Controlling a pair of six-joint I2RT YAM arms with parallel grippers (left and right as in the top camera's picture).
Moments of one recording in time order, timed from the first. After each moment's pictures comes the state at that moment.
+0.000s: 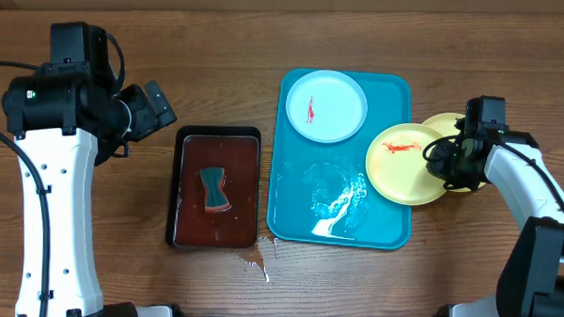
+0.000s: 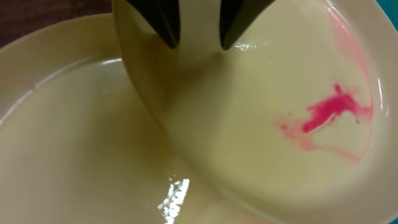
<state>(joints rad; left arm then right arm) 0.11 1.52 1.73 -1.43 0.05 -0.47 -0.11 1.68 1.04 -0.72 -0.09 0.34</state>
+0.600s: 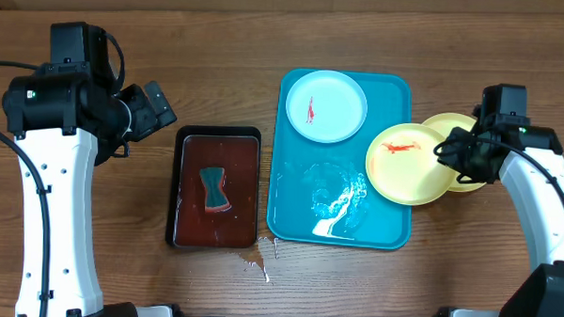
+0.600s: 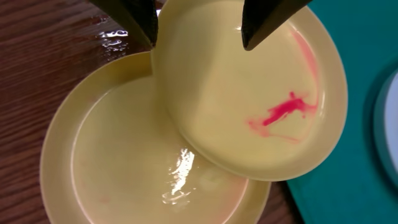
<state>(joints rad) 0.11 1.52 1.73 -1.43 0.05 -0.47 -0.11 1.54 1.13 -0.86 -0.02 0.35</state>
